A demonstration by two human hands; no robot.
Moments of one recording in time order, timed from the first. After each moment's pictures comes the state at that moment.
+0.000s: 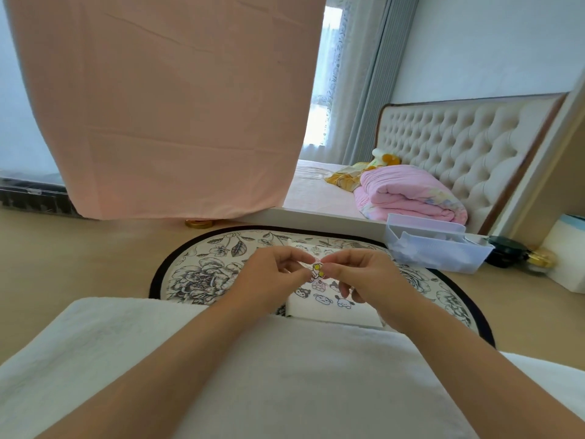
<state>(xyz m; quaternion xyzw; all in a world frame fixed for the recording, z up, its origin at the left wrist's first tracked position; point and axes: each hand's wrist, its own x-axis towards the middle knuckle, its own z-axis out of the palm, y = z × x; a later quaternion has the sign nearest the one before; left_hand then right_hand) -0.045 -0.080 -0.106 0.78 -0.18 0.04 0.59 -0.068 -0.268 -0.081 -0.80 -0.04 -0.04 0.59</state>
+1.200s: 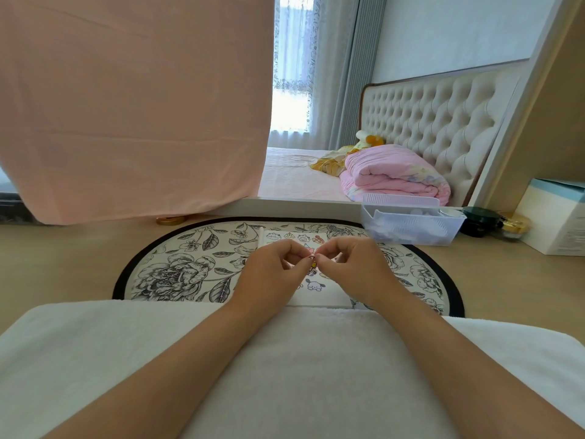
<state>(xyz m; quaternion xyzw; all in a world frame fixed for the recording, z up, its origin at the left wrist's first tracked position) -0.045 -0.138 -0.126 0.81 -0.20 0.14 0.53 -0.065 -0.308 -0.107 -0.89 -0.07 -0.20 0.41</state>
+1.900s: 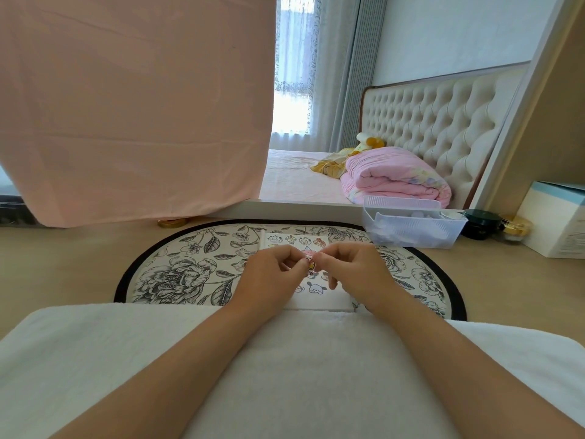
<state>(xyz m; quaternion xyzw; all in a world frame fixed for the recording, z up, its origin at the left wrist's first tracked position) -0.044 -0.136 -0.124 0.81 -0.18 0.12 0.54 -0.069 -0.303 -0.104 -0.83 -0.07 -0.15 0.54</state>
